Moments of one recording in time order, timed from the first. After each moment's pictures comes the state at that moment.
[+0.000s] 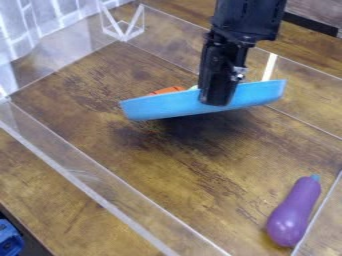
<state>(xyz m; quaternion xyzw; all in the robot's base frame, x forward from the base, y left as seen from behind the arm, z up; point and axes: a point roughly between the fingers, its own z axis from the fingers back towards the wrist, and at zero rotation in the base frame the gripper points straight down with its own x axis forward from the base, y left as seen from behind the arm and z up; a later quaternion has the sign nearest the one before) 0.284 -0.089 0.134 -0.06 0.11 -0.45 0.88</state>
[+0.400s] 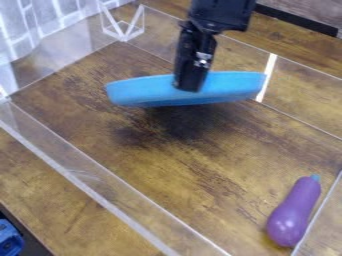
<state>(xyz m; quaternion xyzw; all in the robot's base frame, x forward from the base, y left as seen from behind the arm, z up) 0.291 -0.047 0.134 -0.04 0.12 -0.46 0.88</state>
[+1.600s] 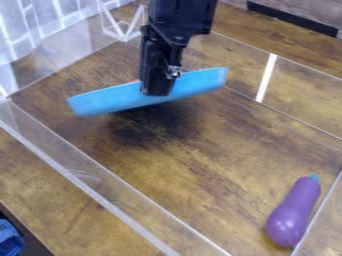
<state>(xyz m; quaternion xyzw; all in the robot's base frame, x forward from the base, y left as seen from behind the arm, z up) 0.278 -0.033 0.129 0.00 0.07 -0.37 0.93</state>
